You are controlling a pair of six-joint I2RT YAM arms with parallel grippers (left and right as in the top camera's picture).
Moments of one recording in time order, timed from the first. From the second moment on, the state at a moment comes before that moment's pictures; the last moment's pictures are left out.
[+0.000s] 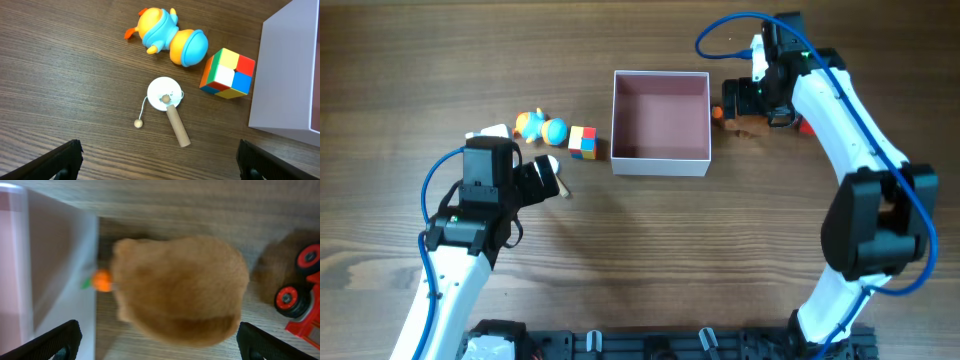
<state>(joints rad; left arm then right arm) -0.12 1.09 0.76 -0.60 -0.09 -0.36 0.11 1.99 1.59 -0.87 -0.04 0.08</state>
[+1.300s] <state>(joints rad) -0.12 1.09 0.76 -0.60 -0.09 -0.36 0.37 1.61 1.66 -0.98 0.04 0.37</state>
